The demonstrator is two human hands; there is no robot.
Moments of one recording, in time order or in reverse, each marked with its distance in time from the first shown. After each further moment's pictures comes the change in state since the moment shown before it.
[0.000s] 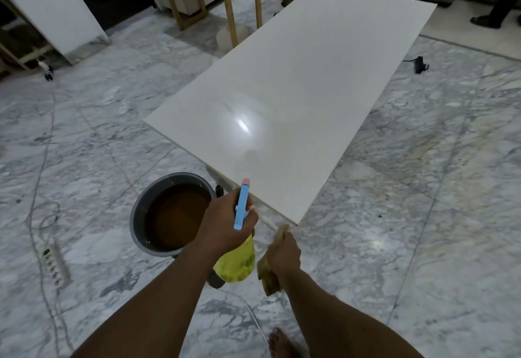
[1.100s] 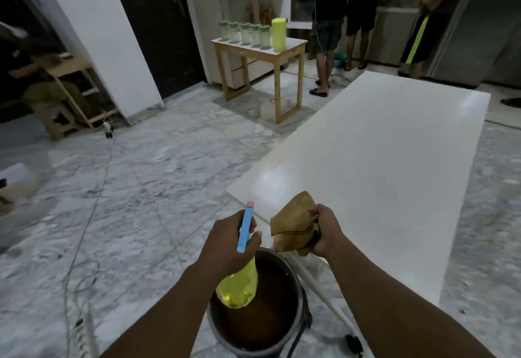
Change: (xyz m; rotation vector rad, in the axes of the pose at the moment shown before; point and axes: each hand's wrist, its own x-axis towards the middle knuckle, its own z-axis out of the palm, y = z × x) left_hand 0.090 -0.153 -0.246 0.054 0.192 0.125; right_hand 0.008 -0.311 0.091 0.814 -0.381 -0.008
